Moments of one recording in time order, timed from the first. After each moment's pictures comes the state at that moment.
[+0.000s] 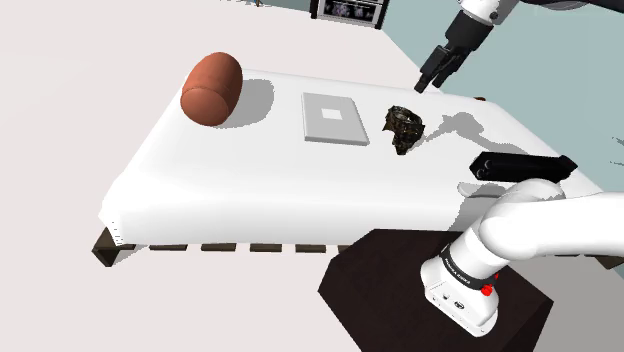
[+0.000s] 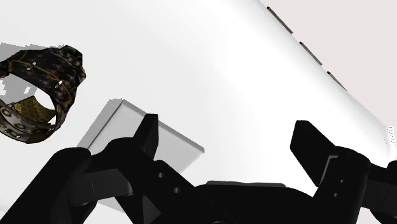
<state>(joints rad) -0.01 -0.83 -0.06 -2.34 0.02 1.68 -0.10</state>
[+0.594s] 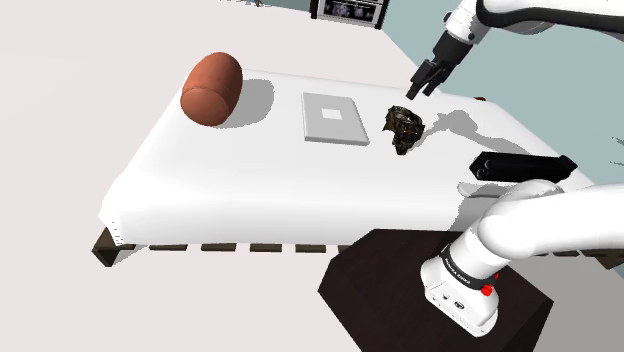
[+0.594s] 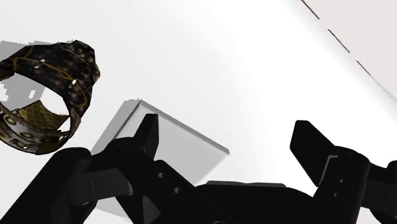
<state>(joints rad) -0.04 -0.70 -0.18 -2.38 -0.01 1.84 -0.19</state>
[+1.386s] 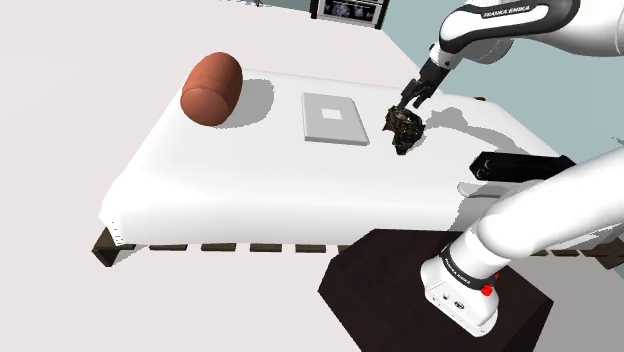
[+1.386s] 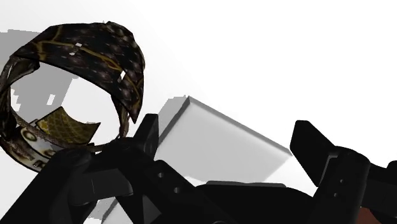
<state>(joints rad) -0.05 -0.34 -0.41 -2.32 0.05 2.11 -0.41</state>
